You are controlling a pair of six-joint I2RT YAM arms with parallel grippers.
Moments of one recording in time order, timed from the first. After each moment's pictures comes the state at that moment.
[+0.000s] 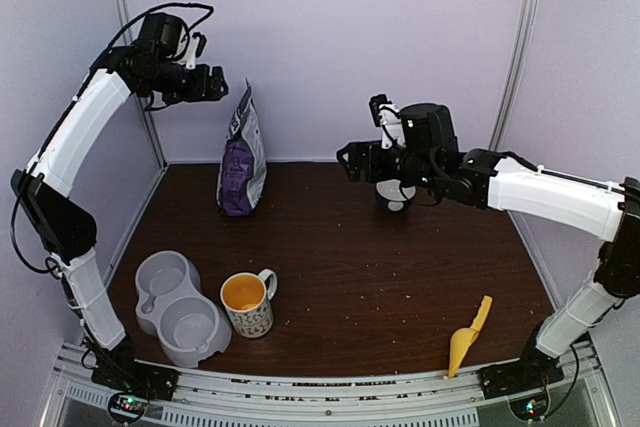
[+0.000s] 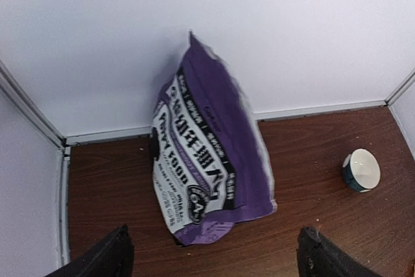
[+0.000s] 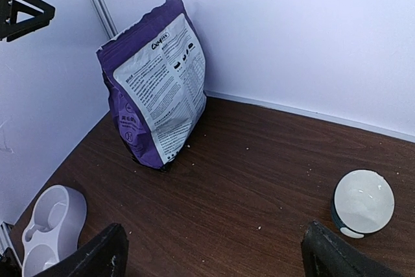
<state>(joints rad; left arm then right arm) -0.32 1.83 2.25 -0.99 -0.05 -0.15 0.80 1.55 1.33 -0.10 0.20 0.30</state>
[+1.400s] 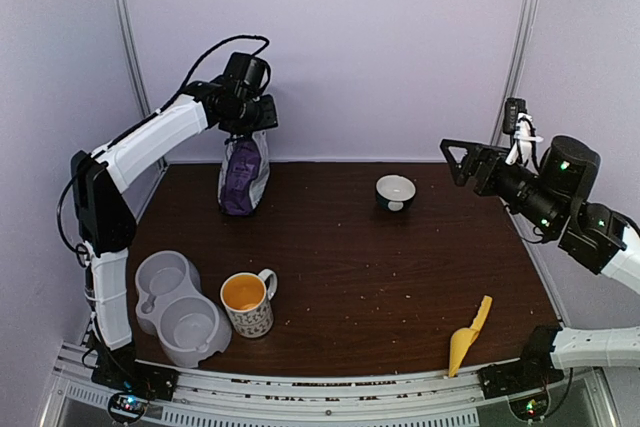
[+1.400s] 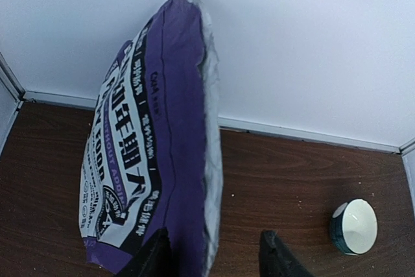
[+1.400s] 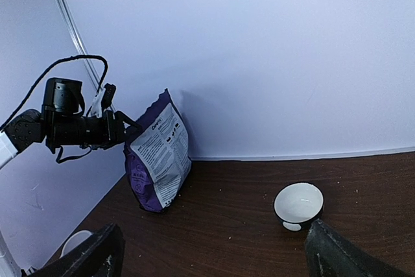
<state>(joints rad) -0.58 2.05 2.16 -0.71 -0.36 -0.53 0.75 0.80 0.88 -0.09 0.31 0.35</state>
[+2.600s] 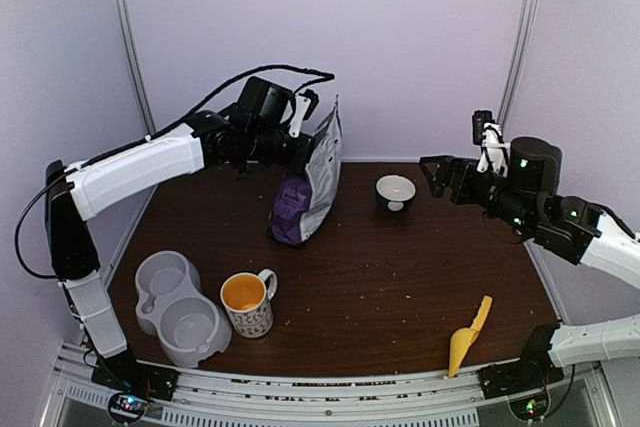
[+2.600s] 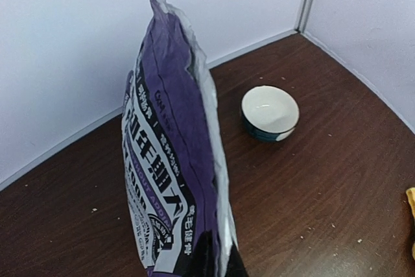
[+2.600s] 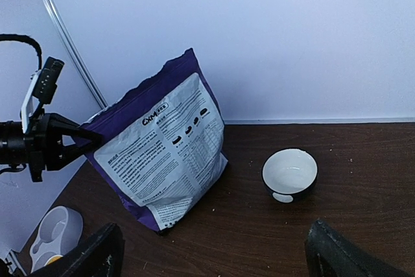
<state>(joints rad) -0.82 1.81 1.76 -0.49 -0.18 -0.11 0.75 0.93 0.89 -0.13 0.33 0.37</state>
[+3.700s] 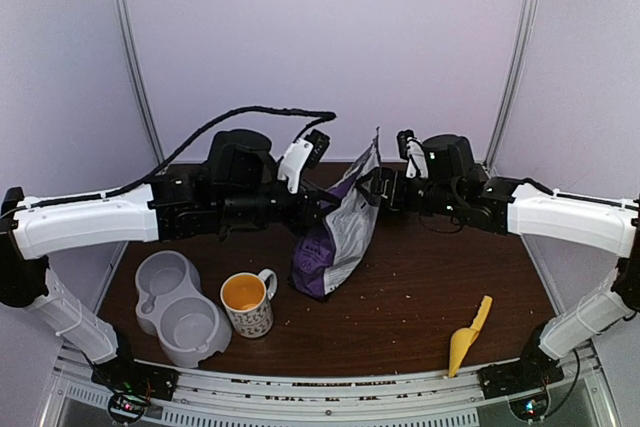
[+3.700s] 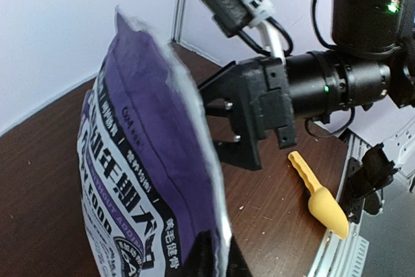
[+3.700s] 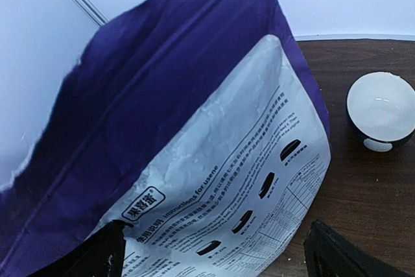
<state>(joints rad) -1.06 1.47 1.24 -0.13 0.01 -0.24 0.75 1.39 1.04 -0.07 0.07 0.58</state>
